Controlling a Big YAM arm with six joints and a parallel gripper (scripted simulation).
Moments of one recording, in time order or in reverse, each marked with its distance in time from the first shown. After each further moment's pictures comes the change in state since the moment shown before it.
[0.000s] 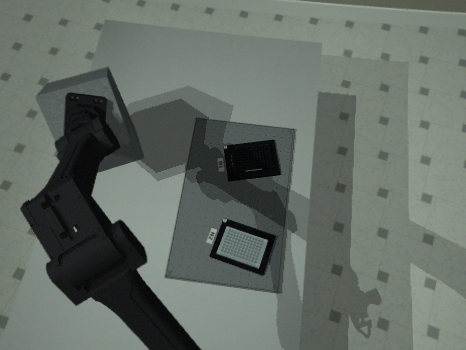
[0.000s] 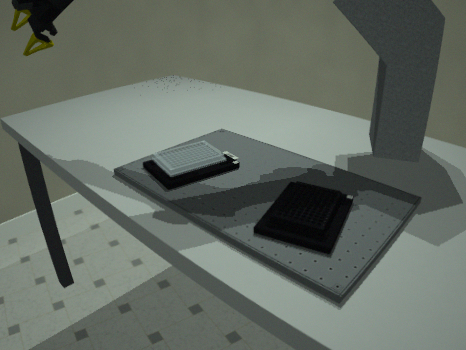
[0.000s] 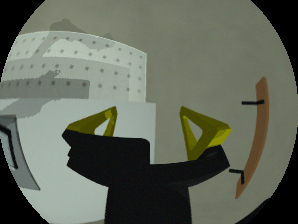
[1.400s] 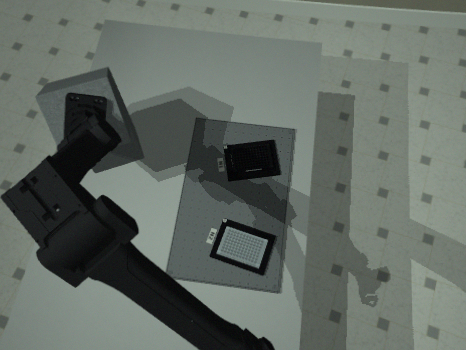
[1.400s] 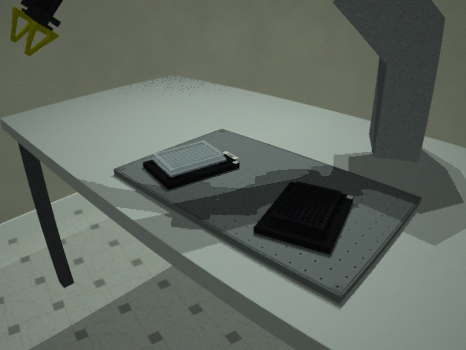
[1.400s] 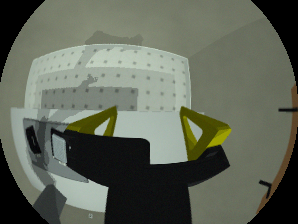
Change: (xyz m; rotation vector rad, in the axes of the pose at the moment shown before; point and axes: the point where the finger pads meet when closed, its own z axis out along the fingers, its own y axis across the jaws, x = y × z) arm -0.091 0.106 -0.056 -0.376 -0.020 0.259
